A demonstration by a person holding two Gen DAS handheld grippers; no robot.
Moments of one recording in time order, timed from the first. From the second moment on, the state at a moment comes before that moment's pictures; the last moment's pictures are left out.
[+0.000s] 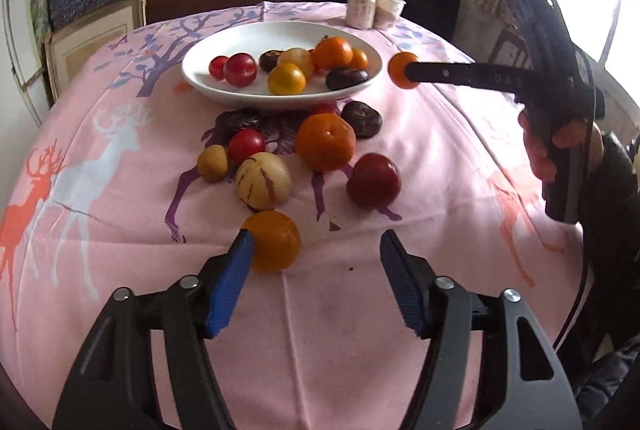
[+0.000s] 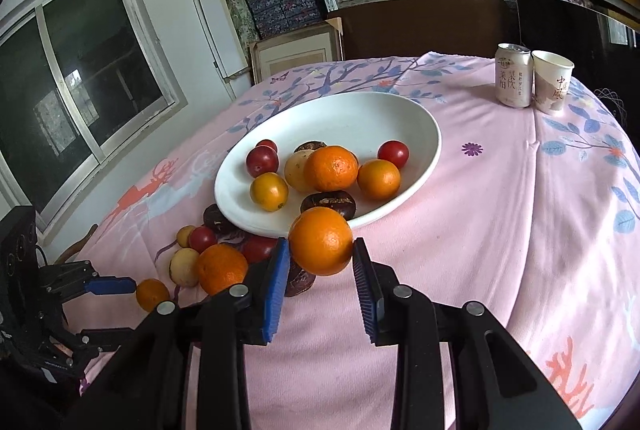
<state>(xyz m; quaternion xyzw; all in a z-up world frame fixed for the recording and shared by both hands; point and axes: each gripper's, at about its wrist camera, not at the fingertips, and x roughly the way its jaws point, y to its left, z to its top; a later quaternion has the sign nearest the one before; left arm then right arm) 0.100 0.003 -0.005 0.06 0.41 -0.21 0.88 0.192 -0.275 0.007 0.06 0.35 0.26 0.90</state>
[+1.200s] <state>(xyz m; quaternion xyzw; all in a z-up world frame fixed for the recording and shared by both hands) 0.265 0.005 0.048 -0.01 0.34 -0.19 0.92 0.278 -0.247 0.060 0.07 0.31 0.26 0.91</state>
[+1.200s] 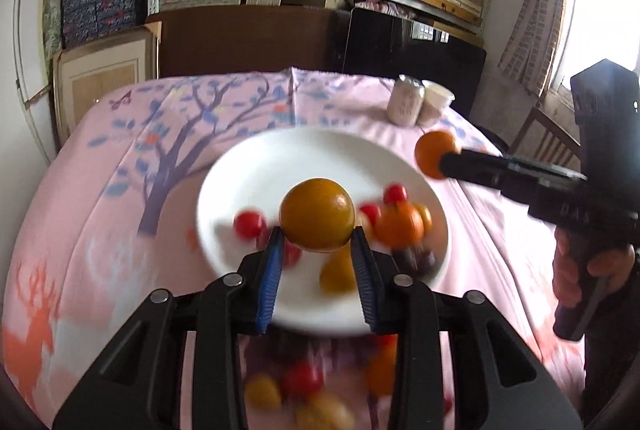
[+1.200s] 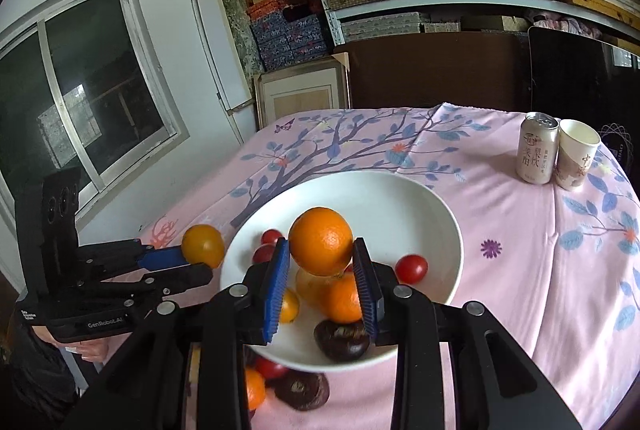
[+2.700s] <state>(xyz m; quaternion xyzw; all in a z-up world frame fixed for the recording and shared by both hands) 0.165 0.011 -0.017 0.07 0.43 -0.23 0.87 0.106 -0.219 0.013 -0.04 0.37 0.22 0.90</state>
